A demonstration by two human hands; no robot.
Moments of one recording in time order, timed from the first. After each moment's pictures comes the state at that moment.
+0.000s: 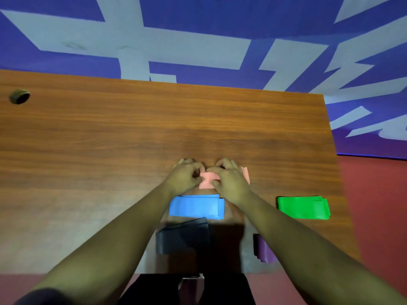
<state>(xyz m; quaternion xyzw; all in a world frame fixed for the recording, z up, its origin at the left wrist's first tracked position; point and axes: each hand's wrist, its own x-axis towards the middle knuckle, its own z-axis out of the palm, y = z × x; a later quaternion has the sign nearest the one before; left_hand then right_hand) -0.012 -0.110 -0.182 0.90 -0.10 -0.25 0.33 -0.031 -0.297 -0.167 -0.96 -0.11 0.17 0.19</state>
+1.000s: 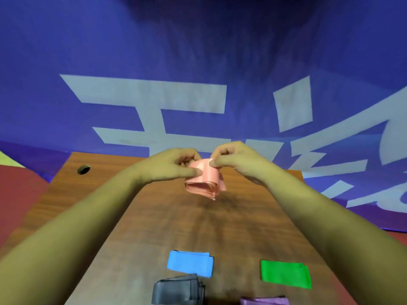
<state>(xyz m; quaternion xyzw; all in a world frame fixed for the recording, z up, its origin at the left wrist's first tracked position) 0.040 -0.111 0.178 0.86 -0.19 -0.20 0.42 0.062 -0.333 0.178 -0.78 -0.15 0.23 0.56</state>
